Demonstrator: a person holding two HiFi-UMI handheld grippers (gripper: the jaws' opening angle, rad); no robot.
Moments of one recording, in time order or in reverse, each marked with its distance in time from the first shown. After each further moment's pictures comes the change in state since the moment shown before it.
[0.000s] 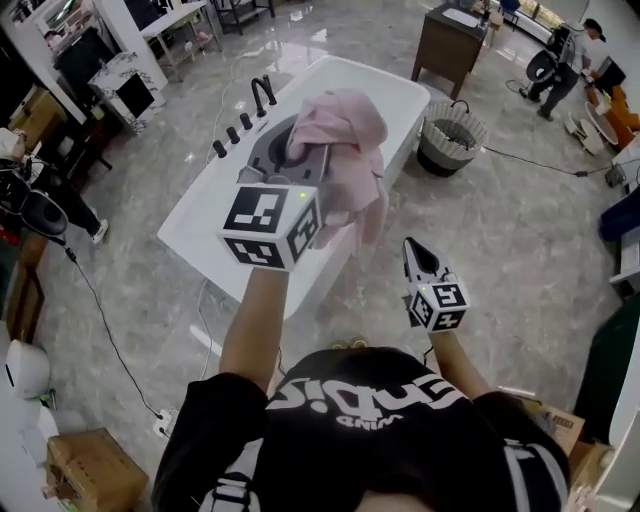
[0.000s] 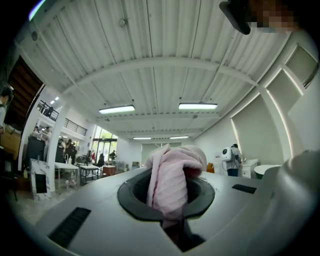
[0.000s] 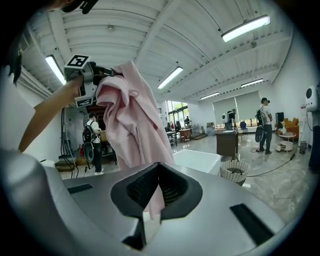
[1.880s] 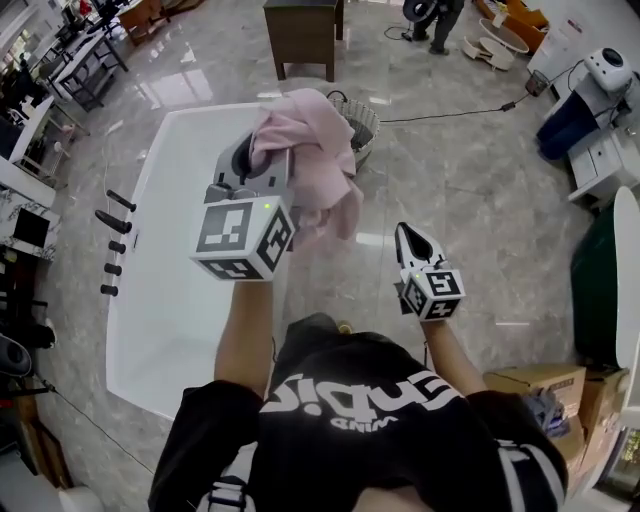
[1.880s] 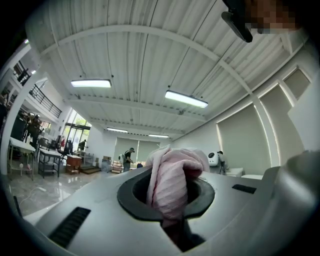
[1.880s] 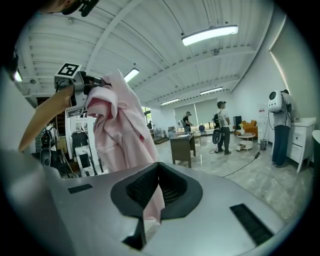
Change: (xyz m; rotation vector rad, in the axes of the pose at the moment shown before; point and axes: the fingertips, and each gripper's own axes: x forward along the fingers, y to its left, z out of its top) left arm 0.476 -0.146 -0.083 -0.101 -0.005 -0.288; right arm 0.075 -0.448 0.058 0.134 -0.045 -0.431
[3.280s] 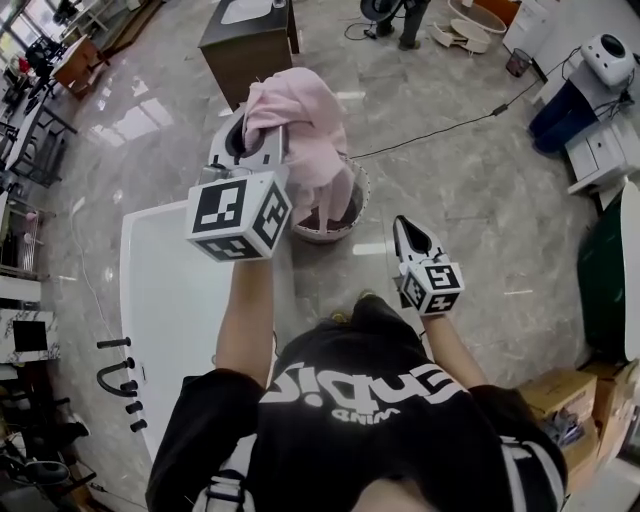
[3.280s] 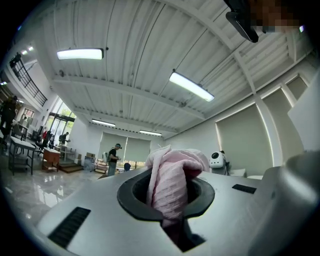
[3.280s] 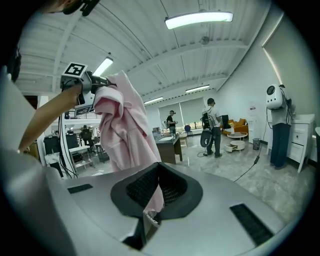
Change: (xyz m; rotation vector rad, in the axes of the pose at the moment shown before) left arm 0.477 0.160 -0.072 -0.027 -0.010 -0.151; right arm 0.386 -0.205 0.096 0.061 -0.013 -0.166
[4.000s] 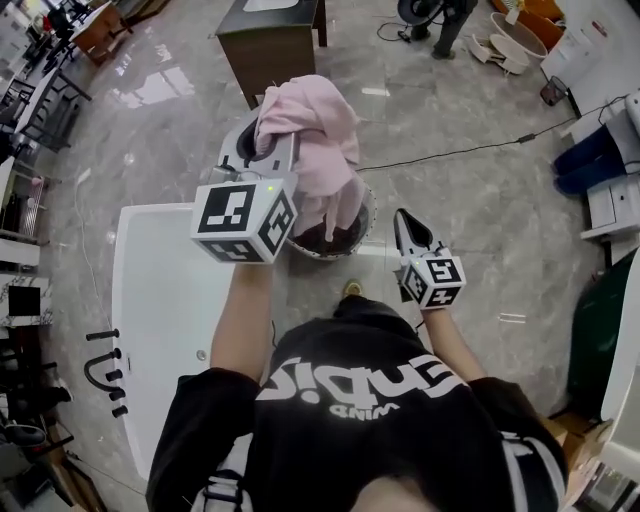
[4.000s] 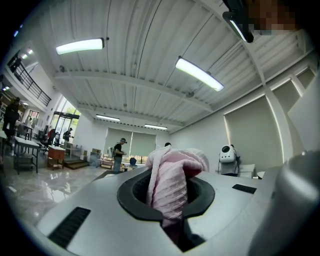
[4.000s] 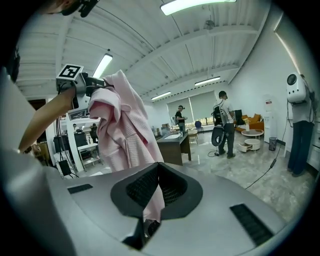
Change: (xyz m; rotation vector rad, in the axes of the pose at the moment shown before) left arm 0.142 0.028 -0.044 0.000 0.073 0.067; right arm 0.148 -0.095 0.047 -0.020 0.050 0.140
